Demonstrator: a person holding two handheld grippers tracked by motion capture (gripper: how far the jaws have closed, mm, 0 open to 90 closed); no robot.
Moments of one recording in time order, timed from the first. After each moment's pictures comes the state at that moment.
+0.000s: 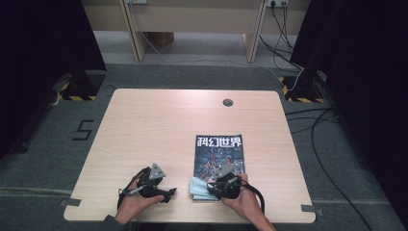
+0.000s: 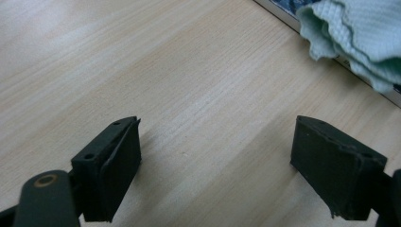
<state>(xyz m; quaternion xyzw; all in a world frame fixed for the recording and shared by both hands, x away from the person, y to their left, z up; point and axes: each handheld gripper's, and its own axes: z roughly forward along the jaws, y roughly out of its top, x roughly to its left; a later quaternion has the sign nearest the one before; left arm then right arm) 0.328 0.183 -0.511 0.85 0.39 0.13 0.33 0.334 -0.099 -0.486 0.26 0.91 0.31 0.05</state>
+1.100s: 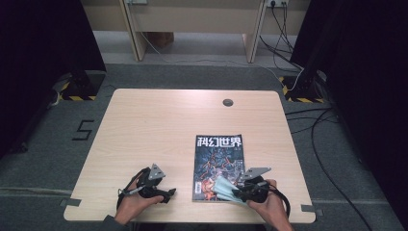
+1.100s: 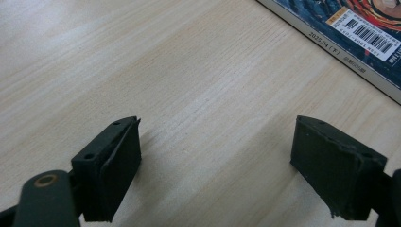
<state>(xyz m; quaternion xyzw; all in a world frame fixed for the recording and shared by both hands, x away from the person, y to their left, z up) 0.327 0.184 -0.511 0.85 0.39 0.13 0.33 0.323 -0.184 -0.485 0.35 0.88 0.31 0.05</state>
